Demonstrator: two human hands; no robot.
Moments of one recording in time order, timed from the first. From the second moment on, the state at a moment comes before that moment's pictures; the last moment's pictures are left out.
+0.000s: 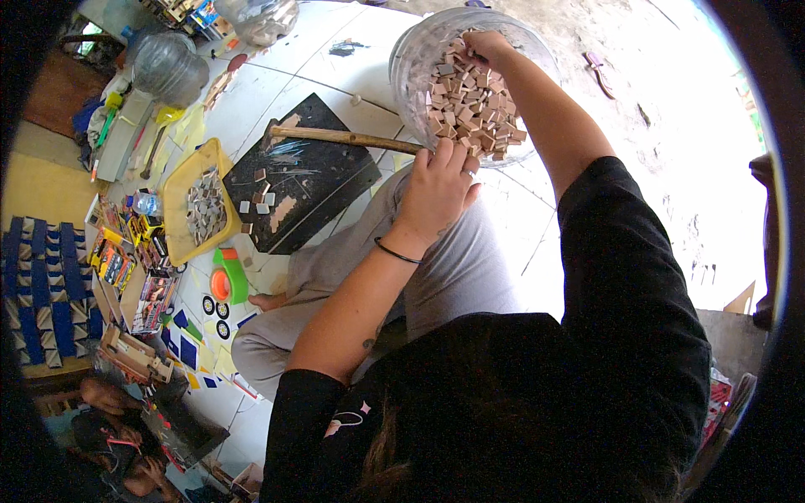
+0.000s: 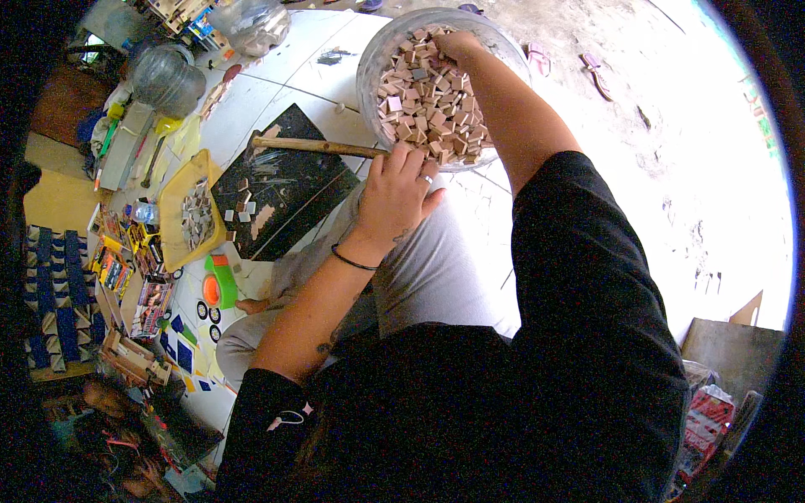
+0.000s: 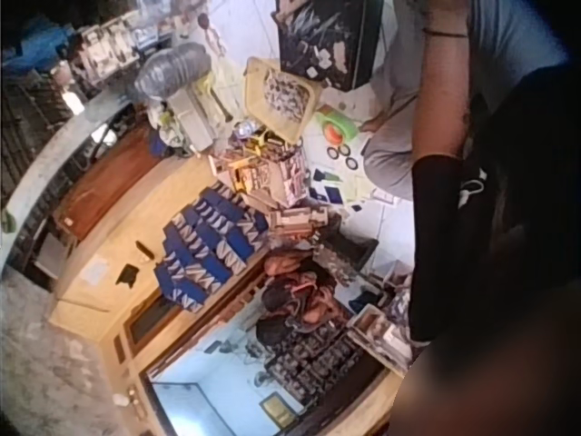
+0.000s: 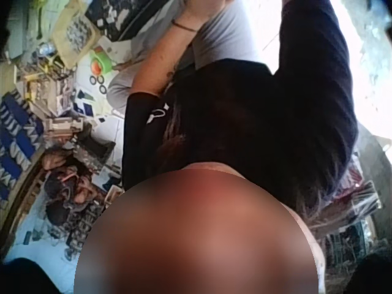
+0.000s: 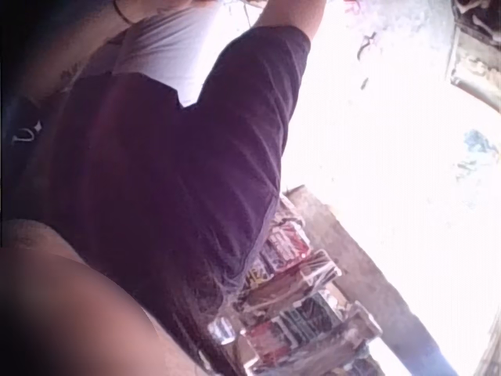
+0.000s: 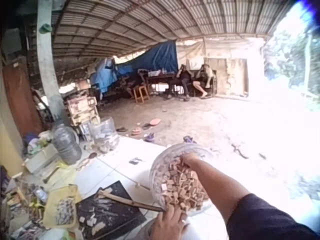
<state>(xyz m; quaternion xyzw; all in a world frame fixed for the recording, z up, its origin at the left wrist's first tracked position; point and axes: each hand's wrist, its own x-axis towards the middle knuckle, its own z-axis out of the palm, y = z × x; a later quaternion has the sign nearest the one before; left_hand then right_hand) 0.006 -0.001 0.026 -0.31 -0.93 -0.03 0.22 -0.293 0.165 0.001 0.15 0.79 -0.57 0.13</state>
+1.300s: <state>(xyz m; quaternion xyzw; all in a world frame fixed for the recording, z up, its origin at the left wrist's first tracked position) 0.007 0.001 0.014 -0.29 -0.92 -0.01 0.27 -0.181 0.146 0.067 0.09 0.57 -0.80 0.15</state>
